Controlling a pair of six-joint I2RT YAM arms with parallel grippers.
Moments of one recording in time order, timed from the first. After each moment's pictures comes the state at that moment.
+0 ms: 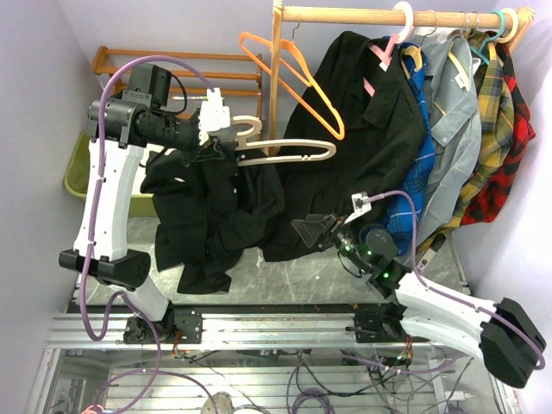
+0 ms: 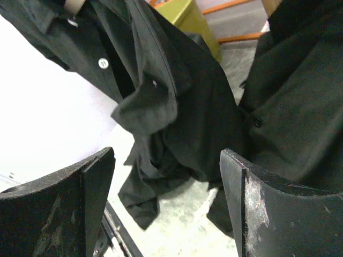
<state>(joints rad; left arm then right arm) -0.26 1.65 2.28 -1.52 0.82 1.07 0.77 0.85 0.25 0.66 0.04 0.65</state>
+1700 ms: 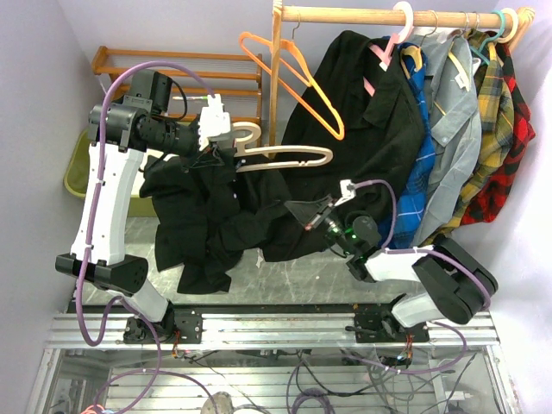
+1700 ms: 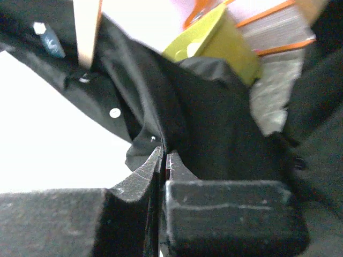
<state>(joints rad) -0.26 1.60 2.19 -1.52 0.81 1.06 0.70 1.45 0.37 1.30 -0.13 0.86</state>
